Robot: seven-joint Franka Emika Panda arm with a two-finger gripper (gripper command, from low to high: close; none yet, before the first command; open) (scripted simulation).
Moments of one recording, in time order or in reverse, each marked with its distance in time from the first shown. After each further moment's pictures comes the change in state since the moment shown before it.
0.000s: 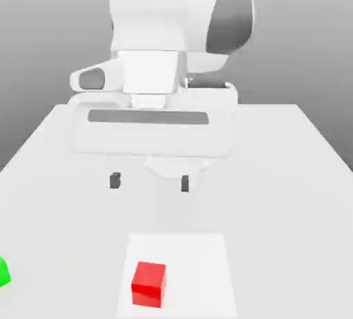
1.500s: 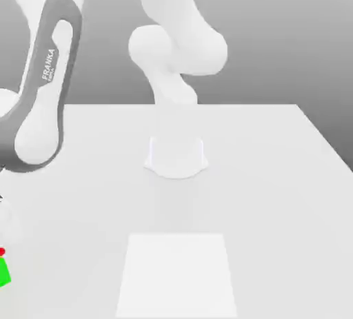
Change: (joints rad) arm -0.416 0.441 -0.184 0.234 0.165 0.013 -0.434
